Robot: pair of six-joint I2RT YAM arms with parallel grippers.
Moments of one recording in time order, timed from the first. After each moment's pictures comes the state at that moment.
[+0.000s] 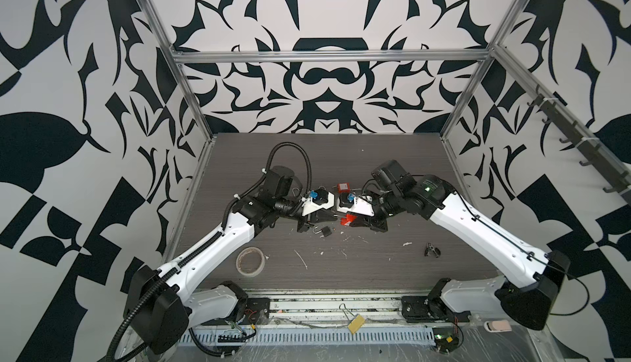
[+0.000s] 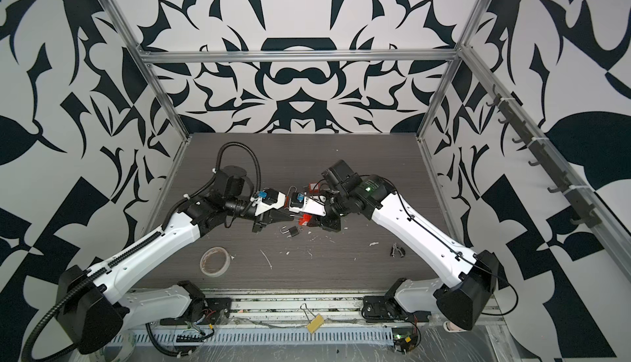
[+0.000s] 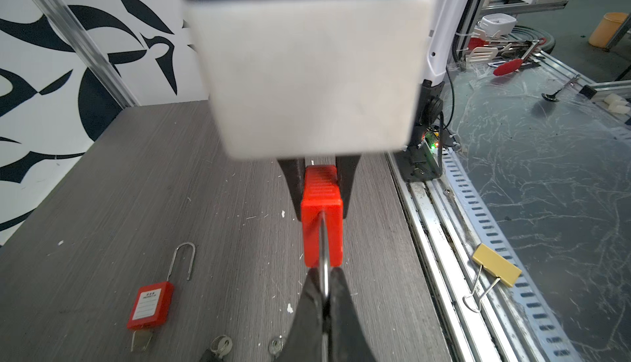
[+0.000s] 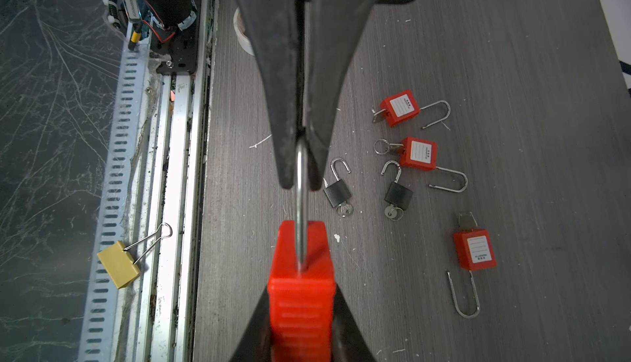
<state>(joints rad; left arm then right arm) -0.65 1.19 0.94 -0.35 0.93 0.61 0.72 1.31 1.33 -1.03 -0.46 -0.71</state>
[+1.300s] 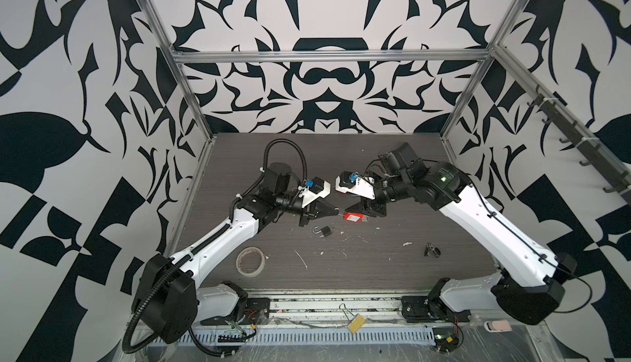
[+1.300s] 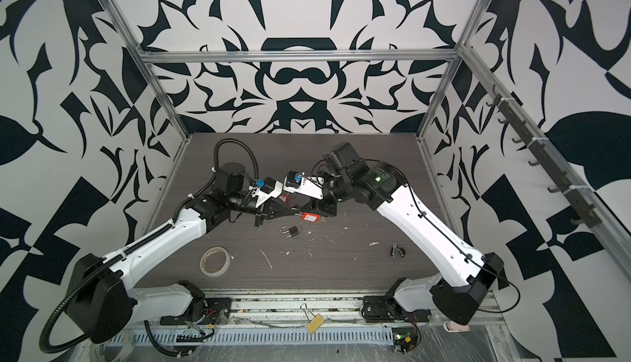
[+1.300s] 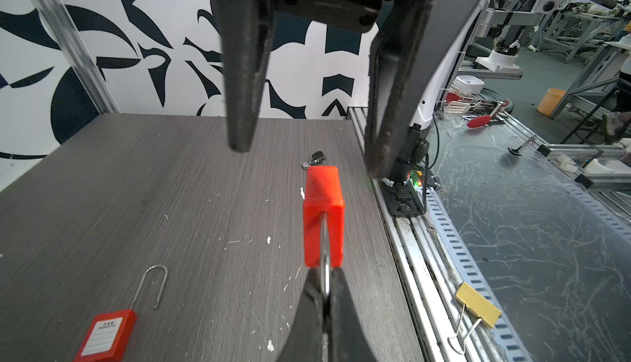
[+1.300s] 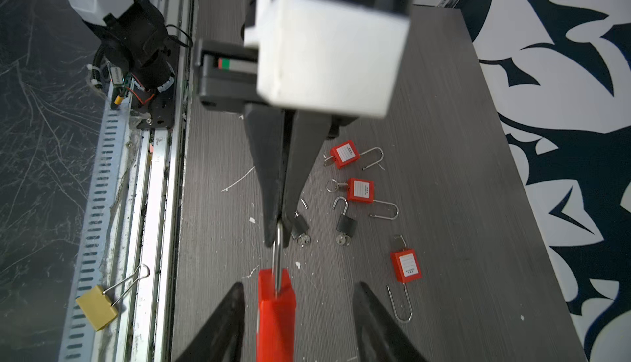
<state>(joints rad) -0.58 1.27 0.90 -0.10 1.10 0.39 0.73 1.33 1.57 -1.10 -0.41 -0.65</state>
